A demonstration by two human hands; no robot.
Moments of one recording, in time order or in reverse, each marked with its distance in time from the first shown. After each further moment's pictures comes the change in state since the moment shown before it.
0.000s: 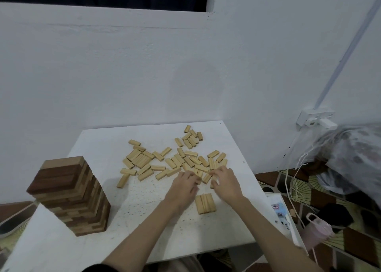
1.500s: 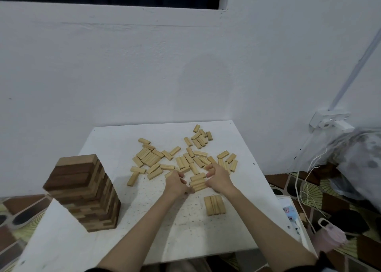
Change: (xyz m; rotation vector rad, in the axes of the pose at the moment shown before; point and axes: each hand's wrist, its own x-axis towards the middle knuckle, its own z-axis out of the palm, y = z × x) left_hand -0.007 -0.008 -0.052 -0.821 -0.032 -0.784; right_hand 0.029 -0.041 0.014 0.453 -0.190 0.283
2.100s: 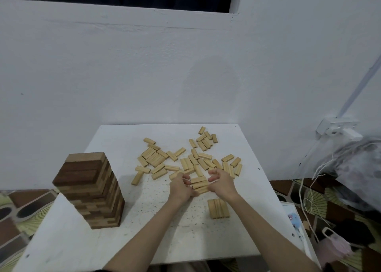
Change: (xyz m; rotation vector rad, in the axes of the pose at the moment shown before) left_hand 0.001 -0.013 0.010 -0.123 0.096 0.040; right_hand 0.001 0.008 0.008 0.122 0.037 0.000
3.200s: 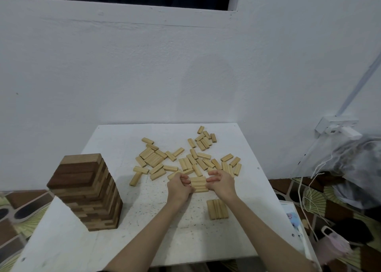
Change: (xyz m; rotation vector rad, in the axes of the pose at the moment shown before) left_hand 0.002 -0.003 0.003 -0.044 0.087 0.068; right_hand -0.002 0.003 0.004 0.140 0.075 0.006
